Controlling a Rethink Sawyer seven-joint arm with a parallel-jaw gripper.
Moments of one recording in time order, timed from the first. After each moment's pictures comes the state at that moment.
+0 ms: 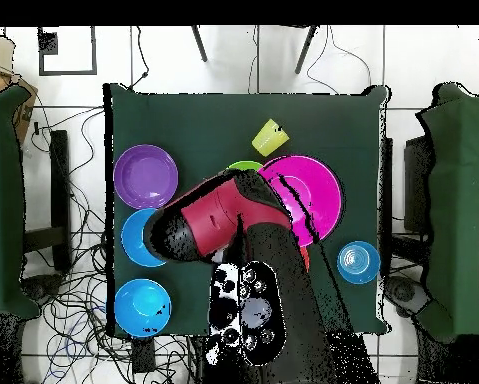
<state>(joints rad) -0.20 -0.88 0.21 1.66 -0.79 0.97 2.03</state>
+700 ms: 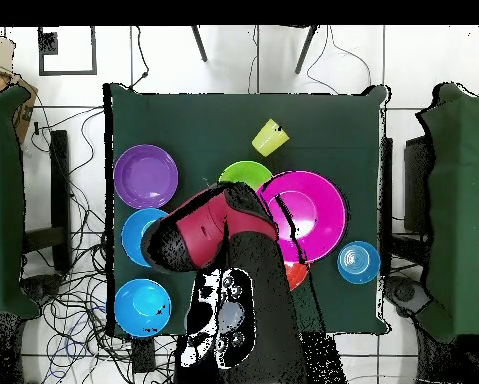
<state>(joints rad) -0.09 -0.84 0.08 1.66 -0.79 0.97 2.09</state>
